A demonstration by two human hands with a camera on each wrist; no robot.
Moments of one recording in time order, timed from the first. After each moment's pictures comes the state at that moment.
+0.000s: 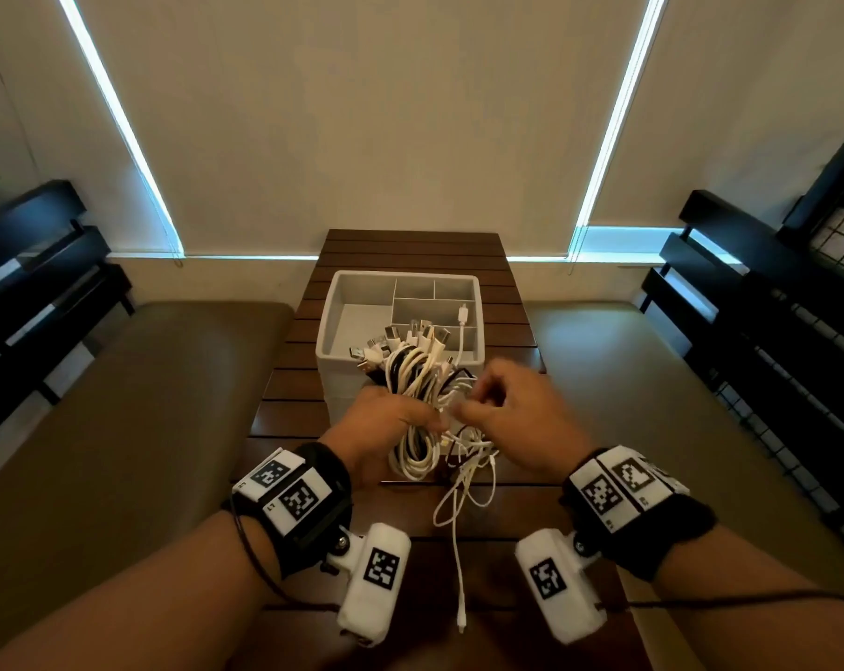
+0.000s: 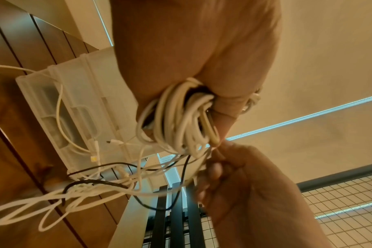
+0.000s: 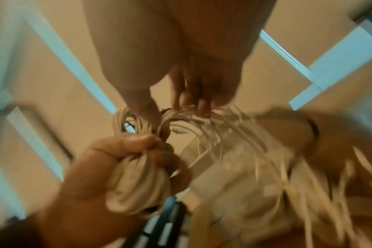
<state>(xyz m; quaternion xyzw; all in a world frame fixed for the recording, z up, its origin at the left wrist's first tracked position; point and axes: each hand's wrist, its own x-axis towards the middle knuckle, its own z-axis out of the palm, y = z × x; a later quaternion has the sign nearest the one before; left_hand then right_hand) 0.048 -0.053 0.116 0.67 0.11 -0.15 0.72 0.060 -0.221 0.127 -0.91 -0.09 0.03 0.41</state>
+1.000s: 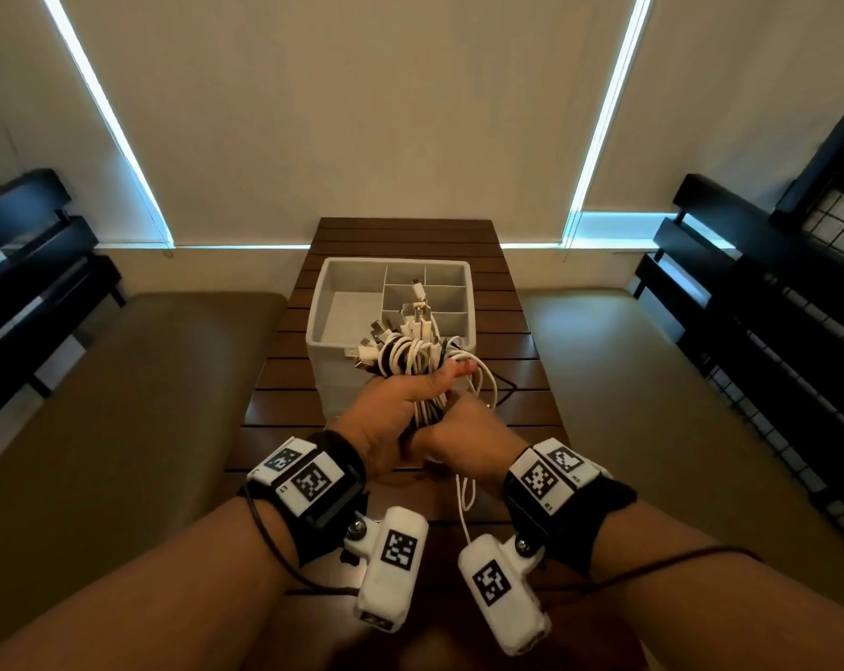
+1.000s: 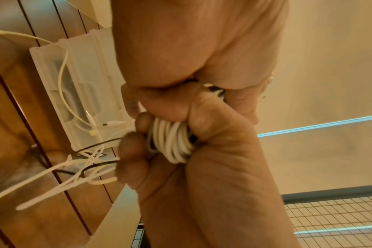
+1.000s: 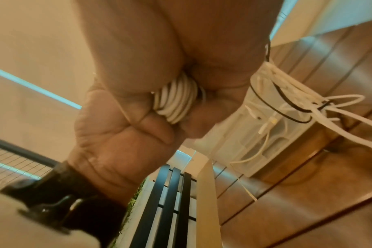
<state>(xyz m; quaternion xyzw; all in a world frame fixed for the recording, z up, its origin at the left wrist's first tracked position) 0.051 -0.072 0.108 0.53 0.06 -0.21 0.82 0.046 -0.183 0.104 -0.77 -0.07 0.21 0.60</state>
